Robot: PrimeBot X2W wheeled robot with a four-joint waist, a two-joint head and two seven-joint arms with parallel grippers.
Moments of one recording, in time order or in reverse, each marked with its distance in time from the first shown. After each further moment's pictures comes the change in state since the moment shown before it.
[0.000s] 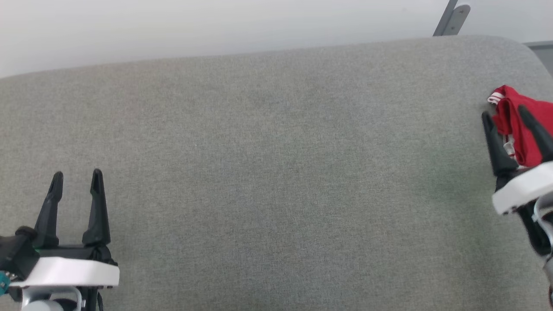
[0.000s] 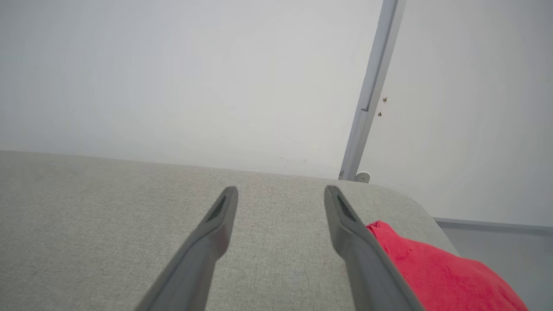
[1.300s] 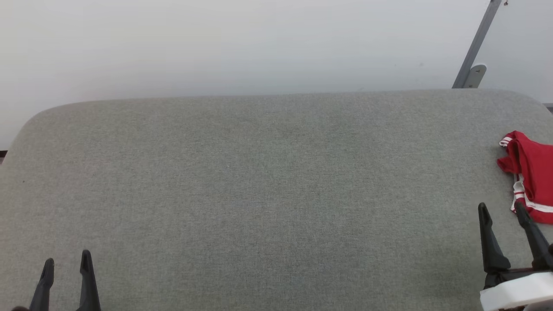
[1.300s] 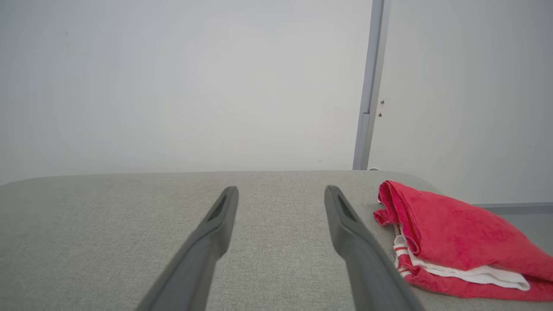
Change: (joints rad) left arm 0.272 -0.091 0.112 -0.026 0.009 0.000 0.000; right arm 0.516 0.236 -0.299 -0.385 -0.186 -0.002 0.000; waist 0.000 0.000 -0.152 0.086
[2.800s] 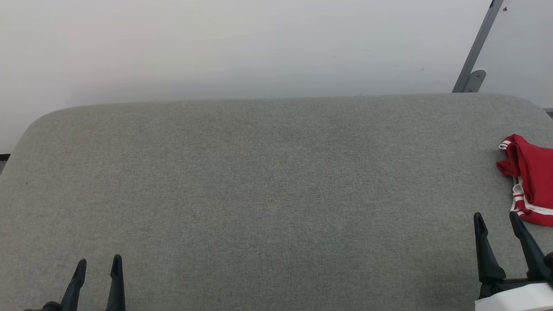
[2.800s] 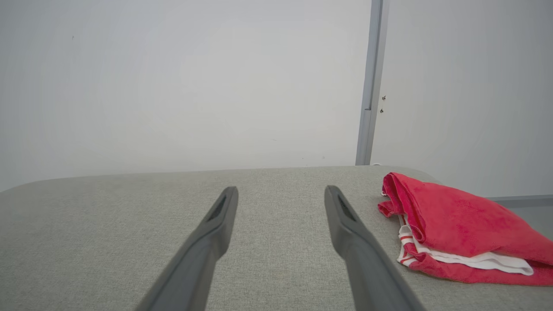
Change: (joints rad) left arm 0.000 0.040 -0.118 0.050 -0.008 0.000 0.000; right arm 0.053 0.039 -0.008 -0.033 -0.013 0.000 0.000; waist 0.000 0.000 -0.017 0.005
